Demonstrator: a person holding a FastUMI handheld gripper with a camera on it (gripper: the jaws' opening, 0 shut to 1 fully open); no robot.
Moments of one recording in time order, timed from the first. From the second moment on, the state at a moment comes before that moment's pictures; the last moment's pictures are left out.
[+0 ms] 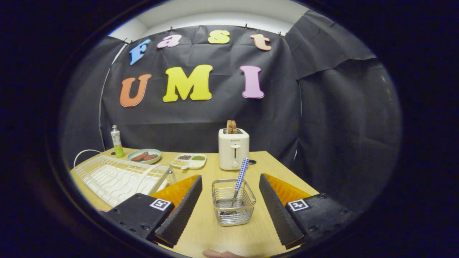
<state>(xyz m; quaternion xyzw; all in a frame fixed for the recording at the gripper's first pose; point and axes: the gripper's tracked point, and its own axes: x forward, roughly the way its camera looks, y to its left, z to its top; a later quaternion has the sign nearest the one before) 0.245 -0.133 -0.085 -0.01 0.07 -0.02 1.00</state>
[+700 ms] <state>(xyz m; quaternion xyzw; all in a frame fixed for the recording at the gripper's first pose) 0.330 -0.137 -0.106 0.05 0.14 0.00 0.99</state>
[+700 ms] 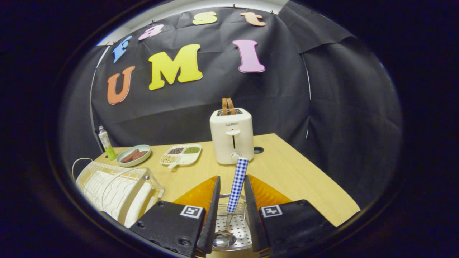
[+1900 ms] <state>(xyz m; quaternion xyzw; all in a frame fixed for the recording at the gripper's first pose) 0.137 -0.025 0.078 0.00 -0.07 0.07 1.00</state>
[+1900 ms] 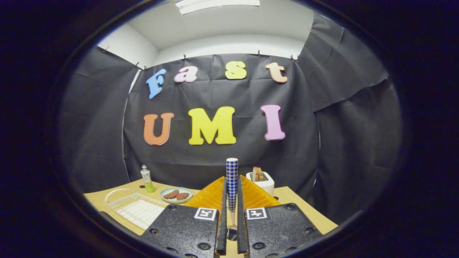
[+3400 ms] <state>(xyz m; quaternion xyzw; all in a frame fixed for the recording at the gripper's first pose) -0.005 0.133 -0.152 0.01 -0.01 0.11 0.99</state>
